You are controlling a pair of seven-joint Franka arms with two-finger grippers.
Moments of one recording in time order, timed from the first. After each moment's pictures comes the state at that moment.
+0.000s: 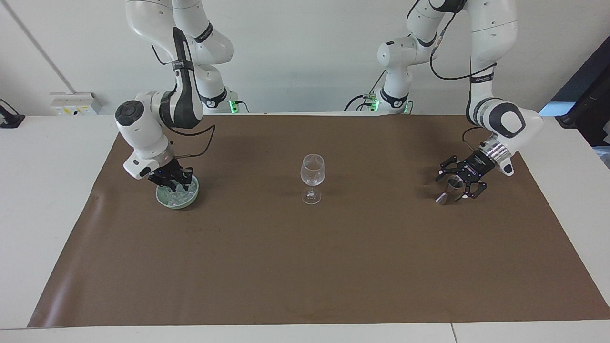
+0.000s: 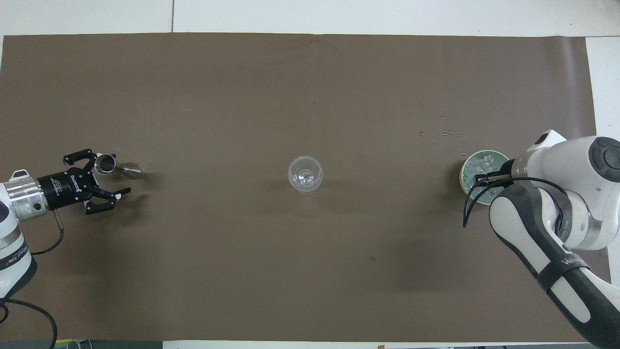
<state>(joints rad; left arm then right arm) 0.15 0.18 0.16 -2.28 -1.20 2.11 -0.77 0.01 0.05 -0.08 -2.31 0.04 2.37 -0.15</state>
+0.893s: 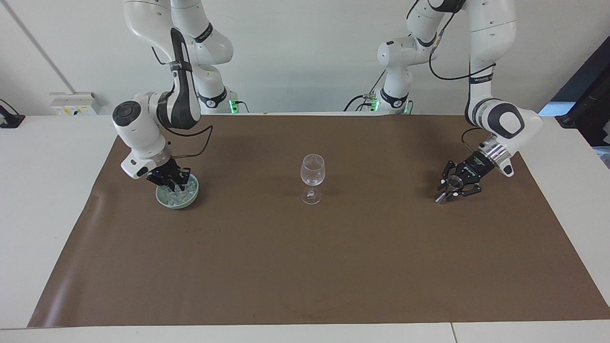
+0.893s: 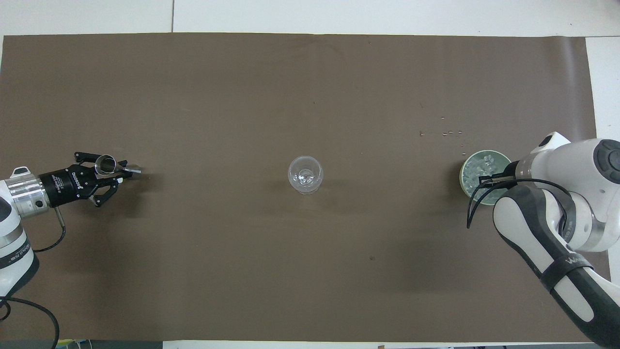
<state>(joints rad) 0.13 0.18 0.16 -2.27 -1.21 2.12 -0.77 -0.01 0.05 -0.08 -2.32 0.04 2.38 -0.17</state>
